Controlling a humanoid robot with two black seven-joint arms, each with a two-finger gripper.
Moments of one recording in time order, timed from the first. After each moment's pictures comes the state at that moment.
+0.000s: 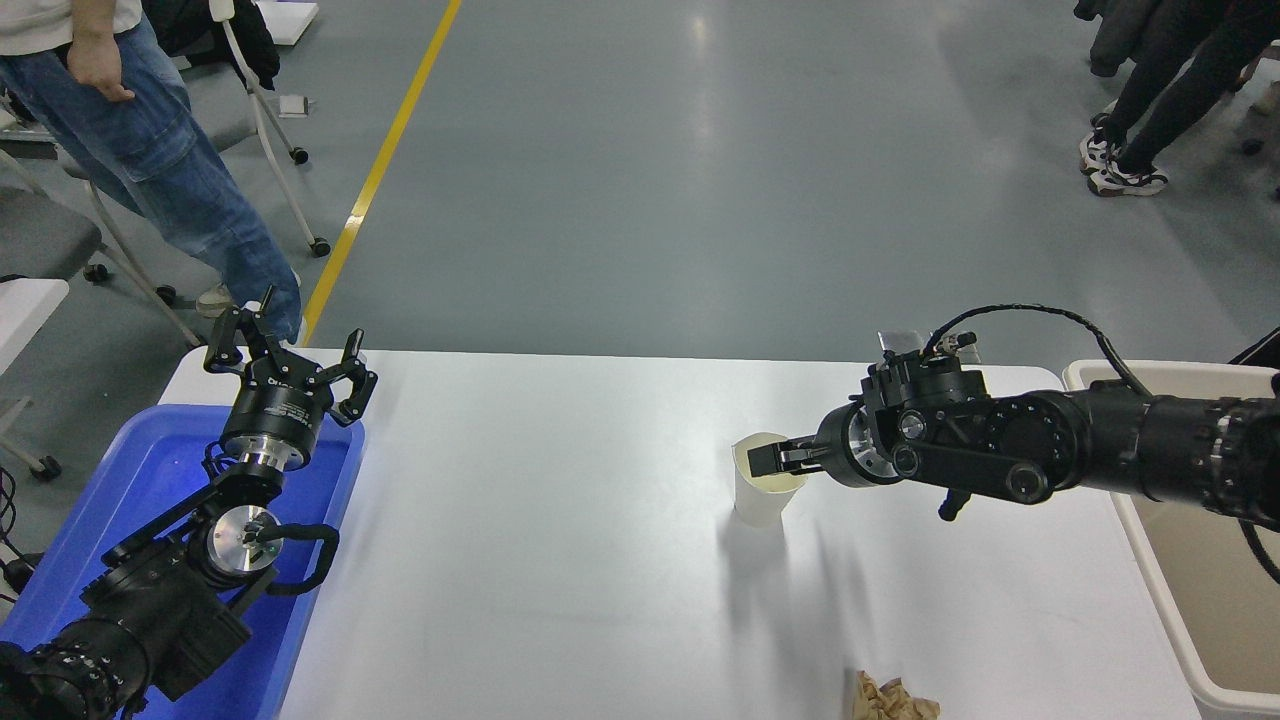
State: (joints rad) left arm -0.59 0.29 -0.81 -0.47 -0.06 -0.50 -0.60; right arm 1.30 -0.23 -0.44 0.96 -0.84 0.16 -0.19
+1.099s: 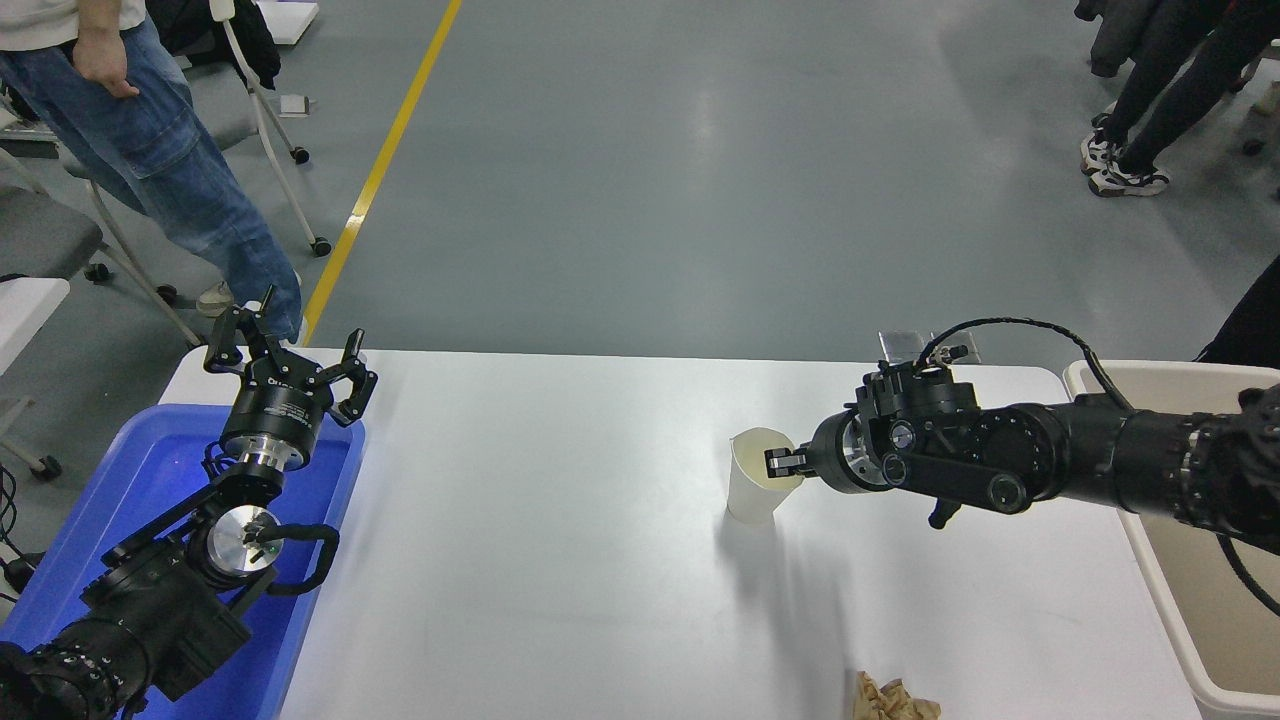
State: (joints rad) left arm -0.59 0.29 -0.81 -0.47 -0.06 -0.50 -0.60; right arm 1.27 -0.21 -0.44 0.92 -0.84 0.16 -0.16
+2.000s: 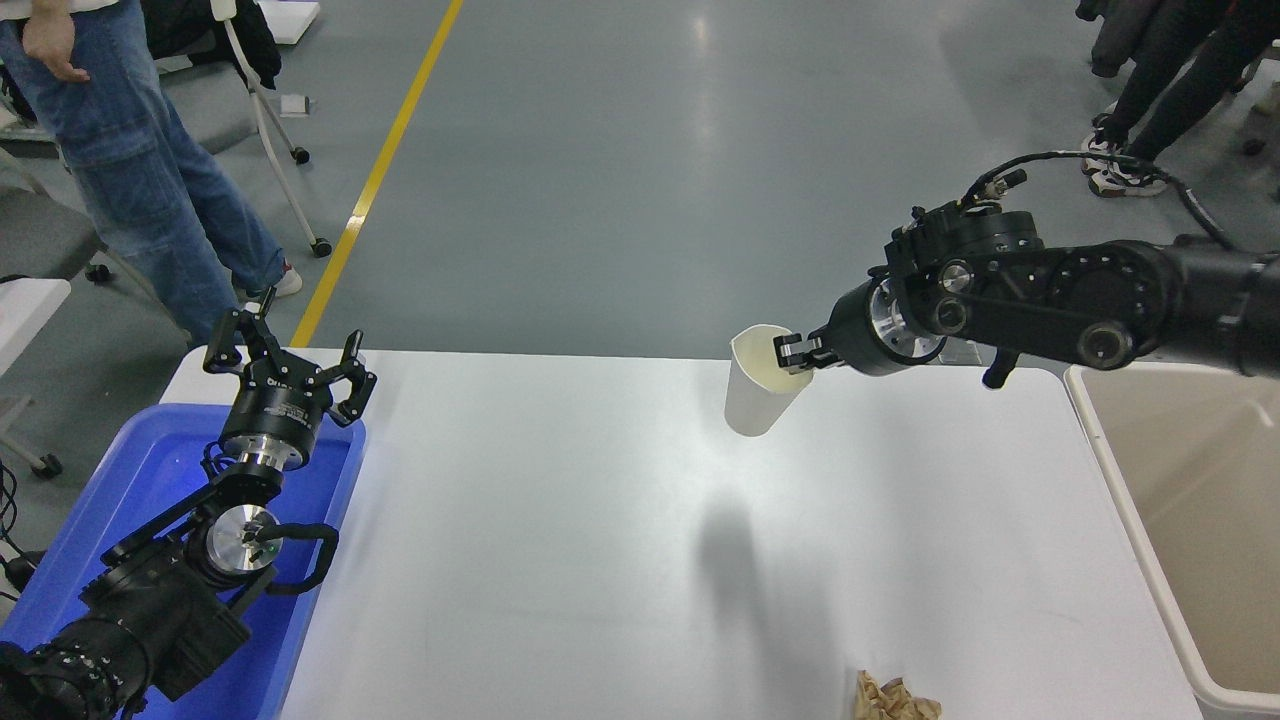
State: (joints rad) left arm -0.59 0.29 -0.81 -0.47 -0.06 -0.50 -0.60; right arm 1.71 -0.41 -0.44 1.12 -0.73 0.44 -0.15
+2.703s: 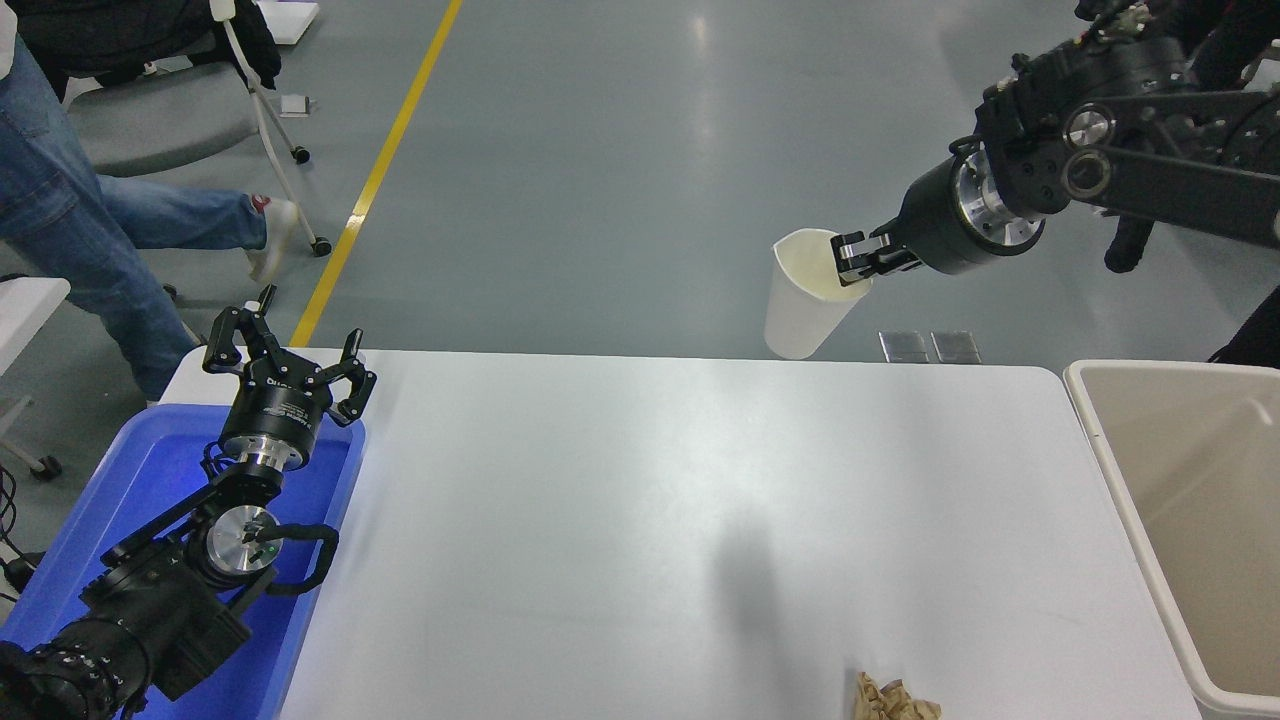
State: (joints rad) left arm -0.59 0.29 -0.81 -0.47 -0.06 -0.50 -0.60; right arm 1.82 -0.62 -0.45 1.21 -0.76 0.51 -0.16
